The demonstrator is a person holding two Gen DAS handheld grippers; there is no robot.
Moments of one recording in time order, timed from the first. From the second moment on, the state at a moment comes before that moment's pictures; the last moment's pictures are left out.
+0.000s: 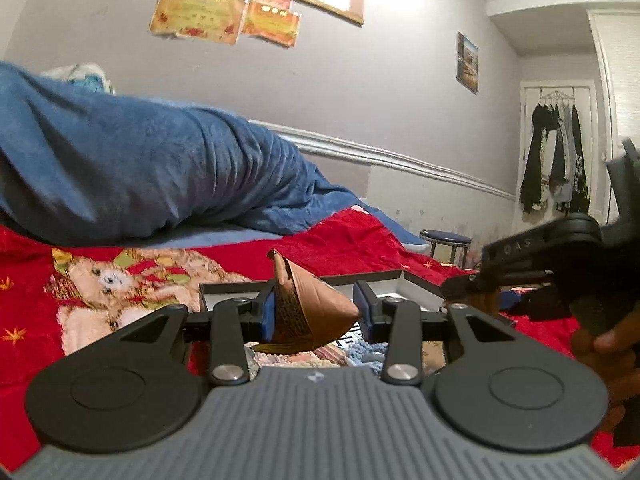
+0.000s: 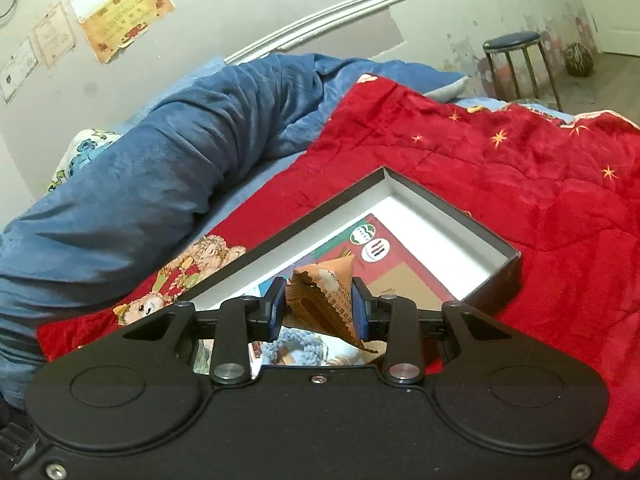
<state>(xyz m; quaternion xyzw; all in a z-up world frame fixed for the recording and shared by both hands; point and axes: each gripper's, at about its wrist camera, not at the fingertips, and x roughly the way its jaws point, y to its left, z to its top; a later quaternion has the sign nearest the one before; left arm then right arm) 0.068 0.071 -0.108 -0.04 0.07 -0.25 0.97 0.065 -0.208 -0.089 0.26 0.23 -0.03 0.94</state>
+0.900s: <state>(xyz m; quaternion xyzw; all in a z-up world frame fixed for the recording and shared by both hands) 0.118 0.026 -0.072 -0.04 0.05 -0.21 0.98 0.085 -0.236 -0.119 0.35 0.18 -0.07 0.92</state>
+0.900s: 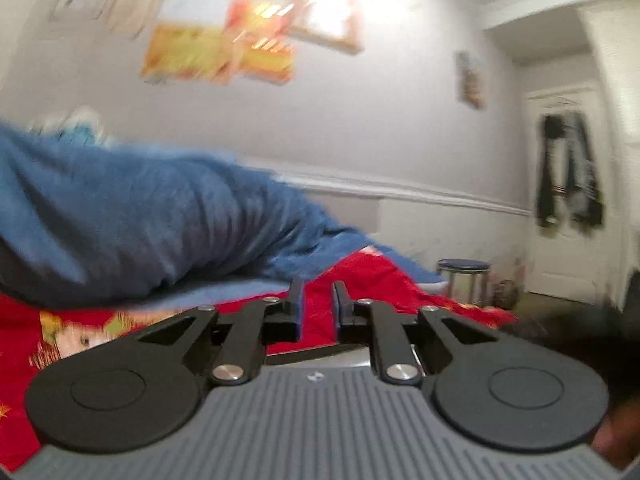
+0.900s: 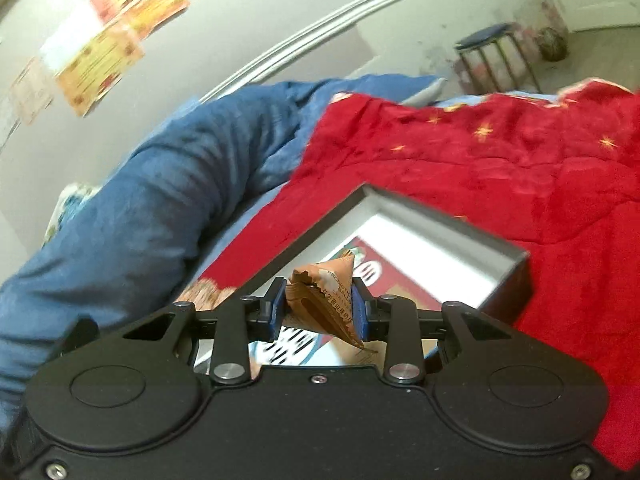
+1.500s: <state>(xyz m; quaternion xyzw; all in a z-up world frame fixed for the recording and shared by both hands) 0.102 0.062 -0.111 -0.05 0.13 -0.24 0.96 0.084 -0.220 -0.107 0.31 0.20 -0.06 0.93</state>
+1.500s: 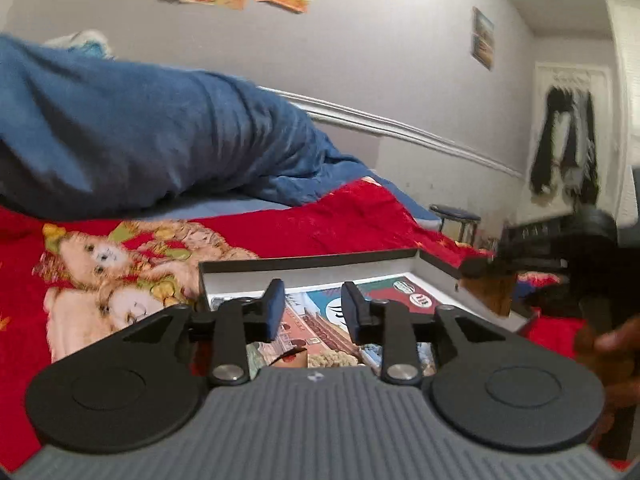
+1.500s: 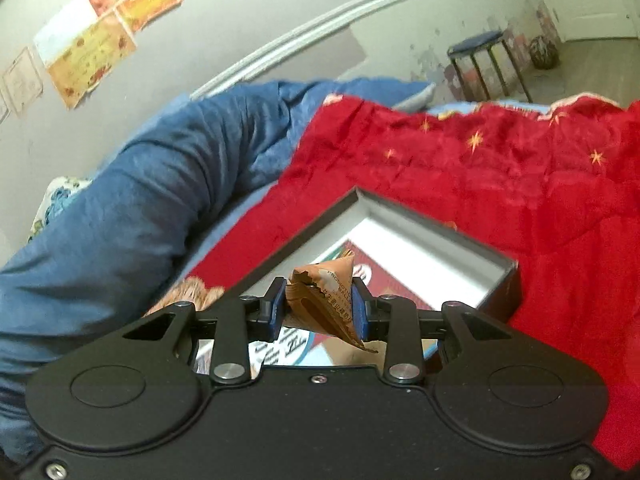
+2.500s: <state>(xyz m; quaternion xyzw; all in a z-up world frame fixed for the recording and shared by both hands) 0.050 0.037 -0.112 -0.03 0.15 -0.32 0.93 0.112 -0.199 -0.123 0.22 0.29 -0.04 0.93</state>
